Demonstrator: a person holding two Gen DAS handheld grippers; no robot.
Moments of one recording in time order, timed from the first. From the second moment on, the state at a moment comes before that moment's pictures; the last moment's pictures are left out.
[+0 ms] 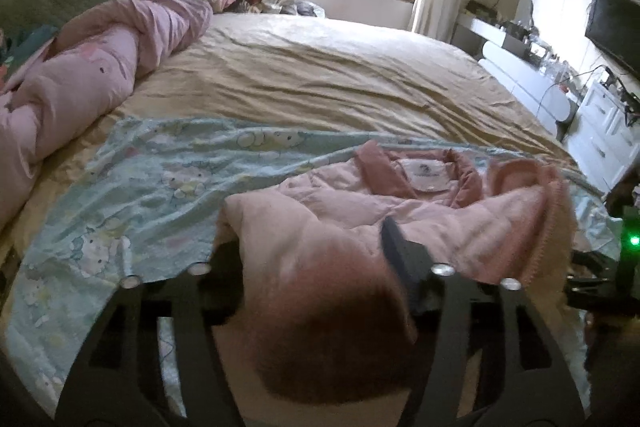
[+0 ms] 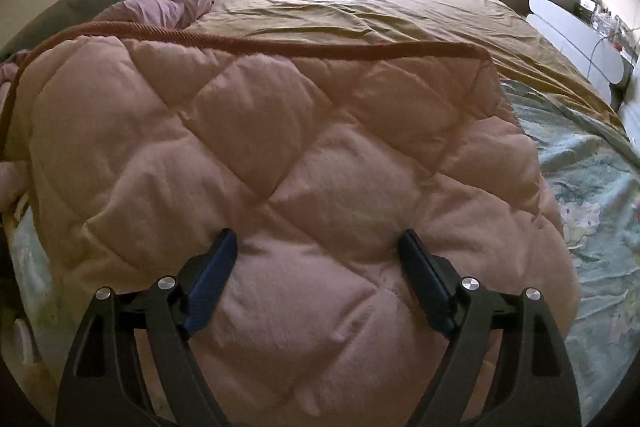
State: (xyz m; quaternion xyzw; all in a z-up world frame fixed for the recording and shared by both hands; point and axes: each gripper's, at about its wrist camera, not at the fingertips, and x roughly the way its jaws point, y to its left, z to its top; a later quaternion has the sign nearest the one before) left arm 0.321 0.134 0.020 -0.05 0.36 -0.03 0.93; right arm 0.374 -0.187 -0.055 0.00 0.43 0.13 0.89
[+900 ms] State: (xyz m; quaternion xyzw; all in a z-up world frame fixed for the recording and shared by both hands) left arm 0.292 0.197 -0.067 -0.09 0.42 0.01 0.90; right arm 0.381 -0.296 -0.039 0.06 0.40 0.02 0.91
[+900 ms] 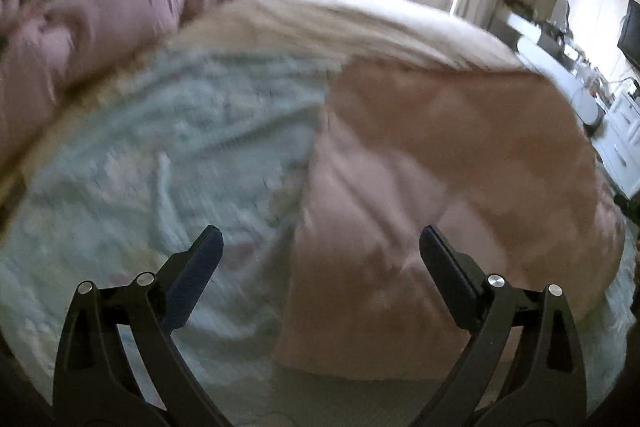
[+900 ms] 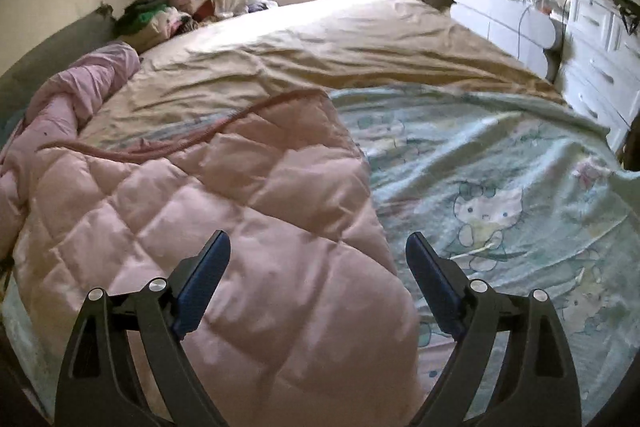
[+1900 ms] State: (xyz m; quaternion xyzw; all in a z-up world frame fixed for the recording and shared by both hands) left arm 0.389 0.157 -0.063 -0.01 0.42 0.02 0.91; right arm 0.463 -0.300 -0.062 0.07 0.37 -0.04 0.92
